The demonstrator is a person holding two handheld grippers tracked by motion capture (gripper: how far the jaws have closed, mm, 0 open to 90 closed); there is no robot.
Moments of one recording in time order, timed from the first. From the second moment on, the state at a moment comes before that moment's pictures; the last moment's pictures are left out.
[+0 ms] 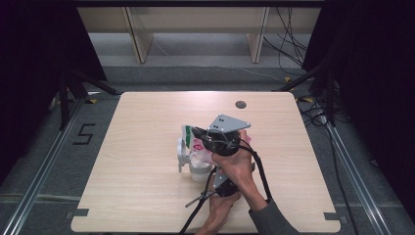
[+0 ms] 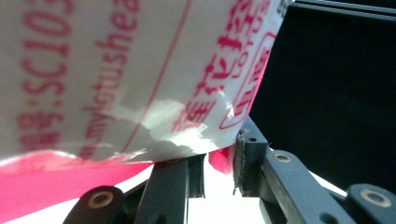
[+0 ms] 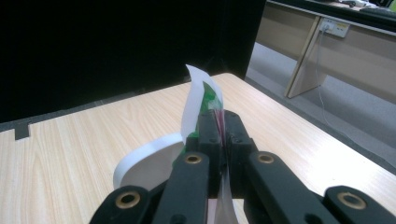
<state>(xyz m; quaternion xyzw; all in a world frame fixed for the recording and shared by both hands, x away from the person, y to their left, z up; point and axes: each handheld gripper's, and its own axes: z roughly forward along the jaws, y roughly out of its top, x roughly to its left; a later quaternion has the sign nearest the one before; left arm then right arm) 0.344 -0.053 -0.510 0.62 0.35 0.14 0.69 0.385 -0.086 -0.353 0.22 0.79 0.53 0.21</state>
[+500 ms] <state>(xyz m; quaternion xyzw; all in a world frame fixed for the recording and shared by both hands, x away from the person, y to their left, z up) 0.343 -0.057 -0.509 0.60 0.36 0.14 0.70 0.383 -0.086 -0.352 0.24 0.79 0.53 0.20</state>
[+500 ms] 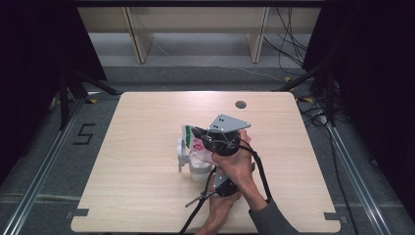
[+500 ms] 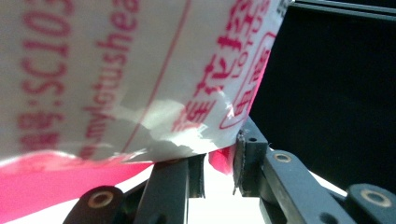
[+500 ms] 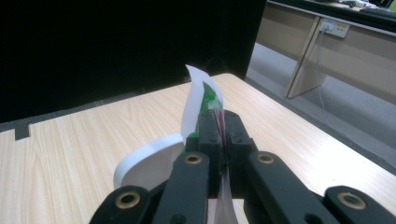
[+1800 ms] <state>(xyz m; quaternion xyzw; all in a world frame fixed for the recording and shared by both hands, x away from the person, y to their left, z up) 0.343 -0.059 -0.508 0.60 0.35 0.13 0.71 0.384 -0.084 -0.353 0.23 0.80 0.53 0.20</state>
